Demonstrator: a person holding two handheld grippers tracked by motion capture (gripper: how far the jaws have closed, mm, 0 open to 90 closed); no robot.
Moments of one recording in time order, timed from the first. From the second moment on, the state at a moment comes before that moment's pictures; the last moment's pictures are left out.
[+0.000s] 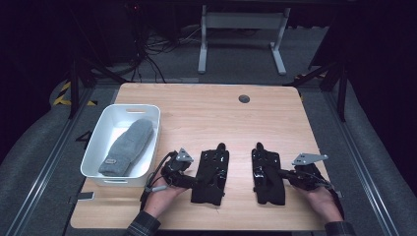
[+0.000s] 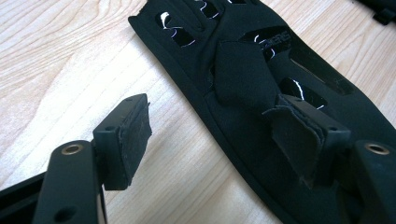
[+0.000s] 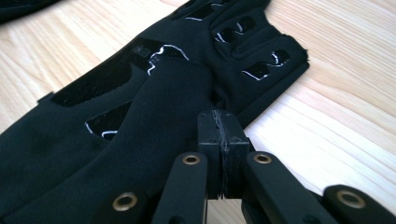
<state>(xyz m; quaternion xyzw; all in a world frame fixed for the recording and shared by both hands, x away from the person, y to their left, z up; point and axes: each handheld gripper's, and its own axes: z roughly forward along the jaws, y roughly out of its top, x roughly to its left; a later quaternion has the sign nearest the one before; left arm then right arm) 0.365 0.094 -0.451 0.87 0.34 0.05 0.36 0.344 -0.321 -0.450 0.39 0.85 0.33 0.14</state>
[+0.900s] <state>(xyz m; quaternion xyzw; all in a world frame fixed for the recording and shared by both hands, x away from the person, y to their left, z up) 0.379 0.078 -0.459 0.87 0.35 0.06 0.34 0.344 -0.305 -0.444 0.36 0.85 0.35 0.14</state>
